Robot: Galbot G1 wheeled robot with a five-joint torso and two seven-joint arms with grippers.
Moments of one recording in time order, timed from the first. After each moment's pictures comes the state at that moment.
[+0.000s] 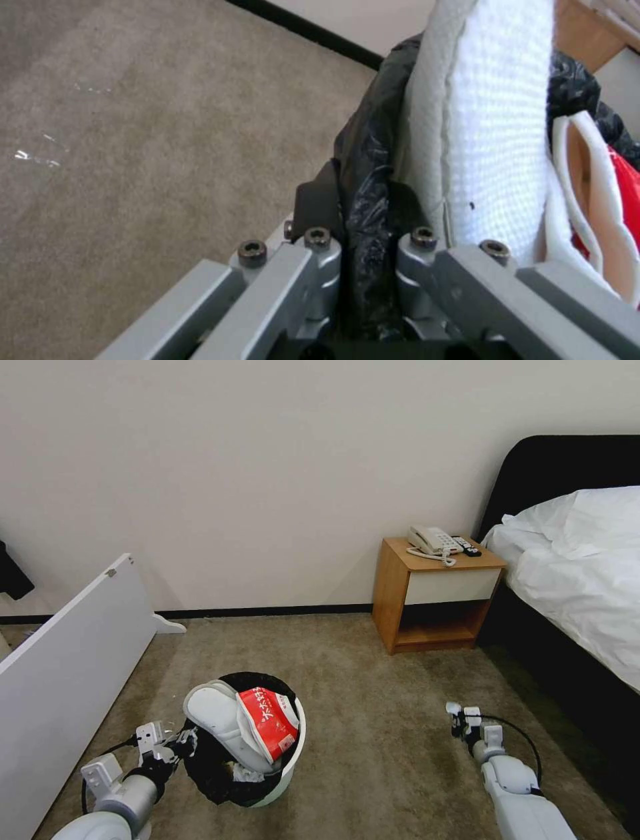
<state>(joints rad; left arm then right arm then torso) 1.49 -1.28 -0.74 -2.07 -0.82 0.52 -0.06 -0.91 1.23 0.56 1.14 0.13 -0.06 -0.19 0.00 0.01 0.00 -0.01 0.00</state>
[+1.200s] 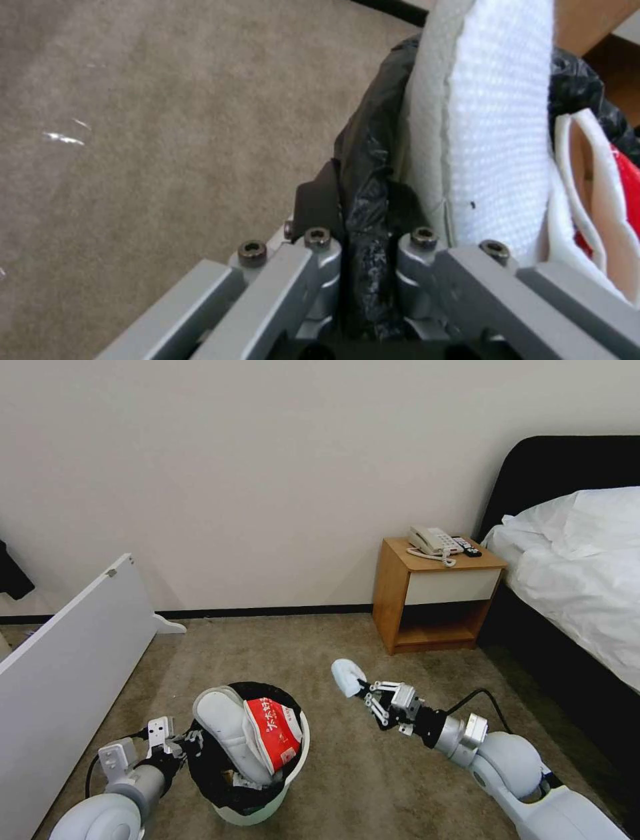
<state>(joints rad) 1.44 -1.18 -0.64 -2.10 -0.86 0.62 -0.24 -1.06 0.91 0.19 1.86 0.39 0.22 -0.60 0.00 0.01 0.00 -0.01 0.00</state>
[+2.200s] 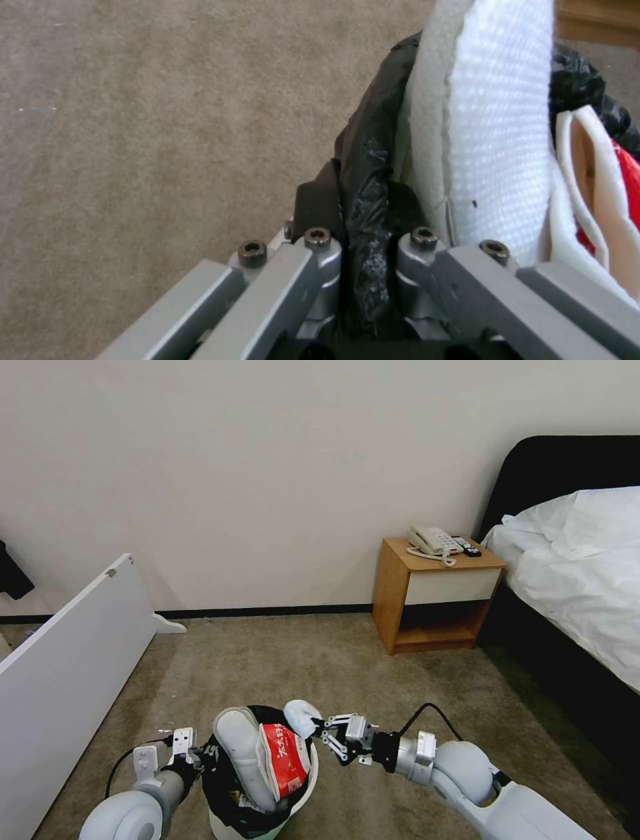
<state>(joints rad) 1.40 -1.07 -0.51 -2.02 -0.85 0.62 -0.27 -0.91 0.91 -0.10 1.79 0.41 0.21 -0.60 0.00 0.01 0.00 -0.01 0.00</state>
